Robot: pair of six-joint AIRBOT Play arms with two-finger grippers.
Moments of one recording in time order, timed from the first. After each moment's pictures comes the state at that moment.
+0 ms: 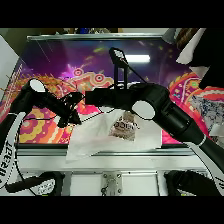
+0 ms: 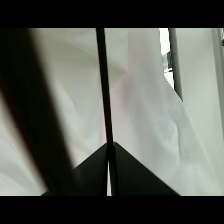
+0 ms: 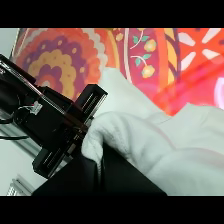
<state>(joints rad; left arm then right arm) -0.05 -1.37 1.14 0.97 -1.62 0.03 0.83 -1.26 1.45 -1.35 0.79 2.11</state>
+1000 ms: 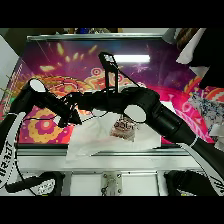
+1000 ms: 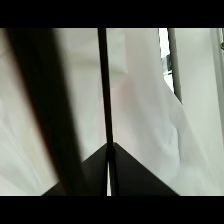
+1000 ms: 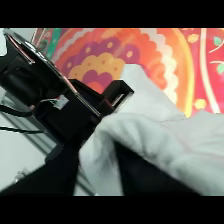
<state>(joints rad) -0.05 -1.37 1.14 0.96 -1.62 0.04 0.86 -1.29 1.45 -1.31 0.75 2.04</state>
